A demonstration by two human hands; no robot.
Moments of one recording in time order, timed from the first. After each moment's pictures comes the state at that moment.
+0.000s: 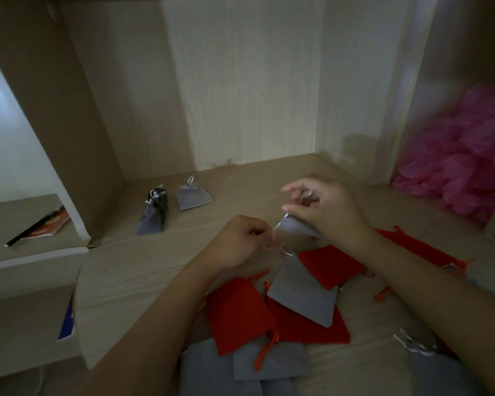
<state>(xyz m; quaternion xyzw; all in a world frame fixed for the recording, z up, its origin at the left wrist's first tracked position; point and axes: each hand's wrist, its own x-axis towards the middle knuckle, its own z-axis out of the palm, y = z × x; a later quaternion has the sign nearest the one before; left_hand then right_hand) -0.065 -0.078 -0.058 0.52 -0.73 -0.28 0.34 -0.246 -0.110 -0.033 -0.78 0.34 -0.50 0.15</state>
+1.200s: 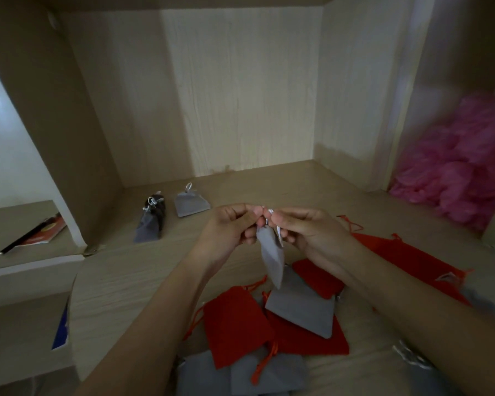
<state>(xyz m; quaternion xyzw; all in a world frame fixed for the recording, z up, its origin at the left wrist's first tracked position) -0.066 -0.070 -0.034 0.40 -0.58 -0.46 0.54 -0.227 -0.093 -0.041 -0.57 0.27 -0.45 0.63</state>
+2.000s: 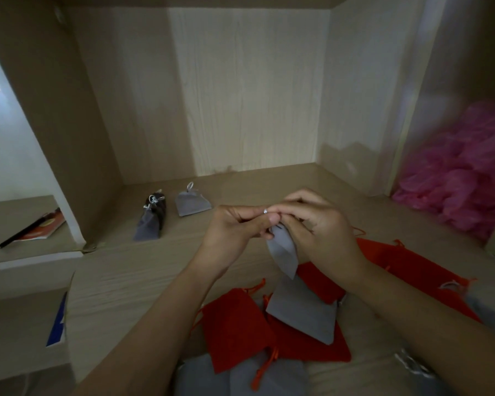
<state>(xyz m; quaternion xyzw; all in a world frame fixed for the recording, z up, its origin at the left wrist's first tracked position) -0.074 -0.066 -0.033 0.37 -0.61 -0.39 0.58 -0.231 -0.090 -0.036 -0.81 0.25 -0.53 0.01</state>
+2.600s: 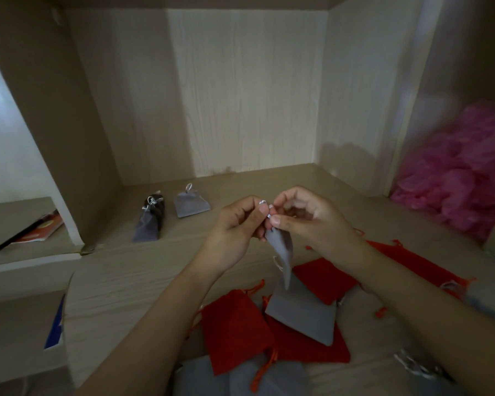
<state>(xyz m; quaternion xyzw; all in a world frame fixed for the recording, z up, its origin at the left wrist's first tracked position) -0.076 -0.068 -0.032 0.35 -0.66 -0.37 0.56 -0.231 -0.098 -0.027 -0.73 0.25 -0.47 0.42</state>
